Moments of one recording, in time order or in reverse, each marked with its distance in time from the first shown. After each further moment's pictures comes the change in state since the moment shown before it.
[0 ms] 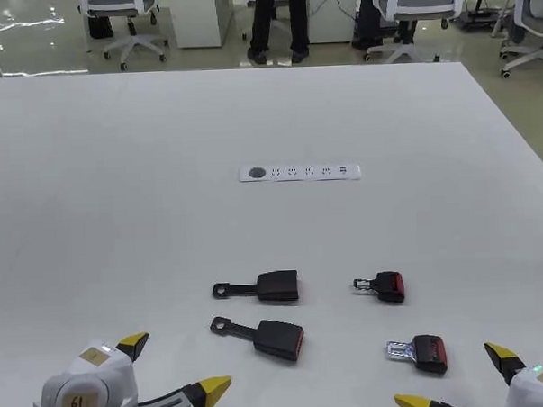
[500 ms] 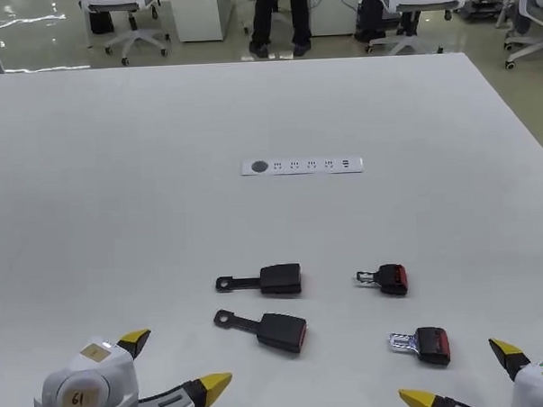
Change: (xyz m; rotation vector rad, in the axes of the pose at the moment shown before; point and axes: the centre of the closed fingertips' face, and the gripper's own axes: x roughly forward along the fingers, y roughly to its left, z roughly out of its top) left arm -0.006 -0.001 -0.002 0.010 0.012 0.003; right arm -0.004 0.002 -0.005 0.011 0.004 -0.004
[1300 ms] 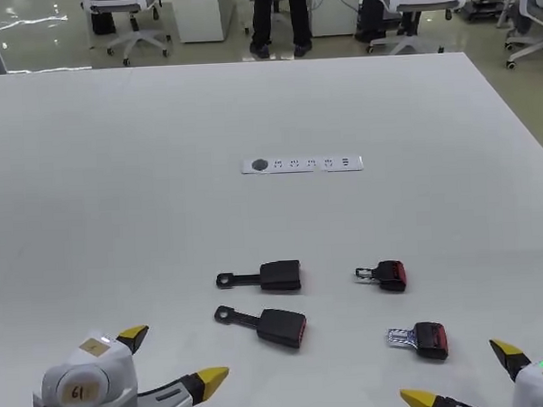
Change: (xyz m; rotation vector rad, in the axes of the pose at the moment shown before) left arm -0.005 0.006 -0.002 0.002 -0.004 0.022; right arm -0.005 0.000 -0.005 0.001 -0.001 0.000
